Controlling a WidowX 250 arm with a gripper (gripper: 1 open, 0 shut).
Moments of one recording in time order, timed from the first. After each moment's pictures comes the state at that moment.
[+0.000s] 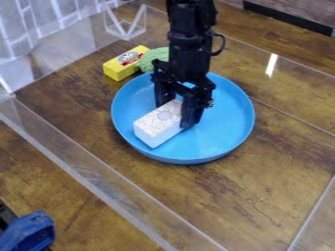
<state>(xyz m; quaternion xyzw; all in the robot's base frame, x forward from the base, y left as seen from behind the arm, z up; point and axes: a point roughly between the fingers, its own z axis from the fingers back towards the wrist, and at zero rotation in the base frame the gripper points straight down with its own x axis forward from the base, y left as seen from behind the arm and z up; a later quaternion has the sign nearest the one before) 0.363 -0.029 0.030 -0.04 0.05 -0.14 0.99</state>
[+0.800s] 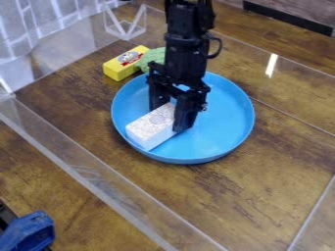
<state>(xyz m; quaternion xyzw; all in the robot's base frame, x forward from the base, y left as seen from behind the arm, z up) 0.353 -0.026 0.031 -0.04 0.08 -0.15 0.98</state>
